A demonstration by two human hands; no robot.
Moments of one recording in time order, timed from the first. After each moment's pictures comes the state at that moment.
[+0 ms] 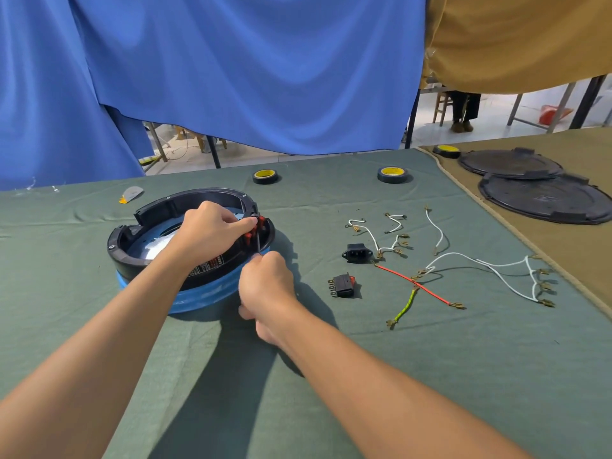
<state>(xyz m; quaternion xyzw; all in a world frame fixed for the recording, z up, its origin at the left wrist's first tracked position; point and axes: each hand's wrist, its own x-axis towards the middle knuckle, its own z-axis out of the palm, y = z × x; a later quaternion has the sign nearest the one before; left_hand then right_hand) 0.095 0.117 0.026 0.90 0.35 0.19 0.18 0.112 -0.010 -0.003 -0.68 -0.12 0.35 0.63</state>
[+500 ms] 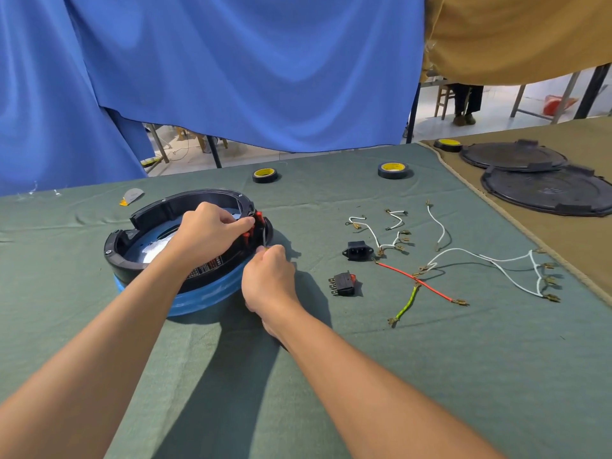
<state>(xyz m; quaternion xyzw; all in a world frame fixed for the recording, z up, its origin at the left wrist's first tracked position) 0.096 0.113 0.028 0.90 0.35 0.19 0.19 0.121 -0.005 -0.010 -0.75 -0.19 0.25 0.59</state>
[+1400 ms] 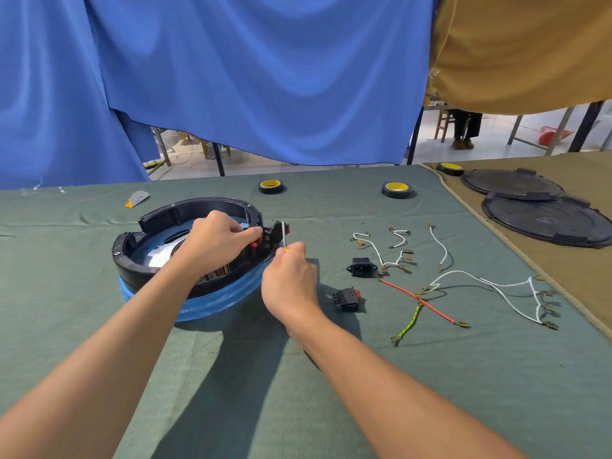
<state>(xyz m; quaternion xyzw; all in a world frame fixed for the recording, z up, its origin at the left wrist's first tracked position) 0.094 0.117 0.026 0.89 0.35 0.20 0.20 0.134 -0.019 -0.002 -0.80 -0.25 0.15 0.53</state>
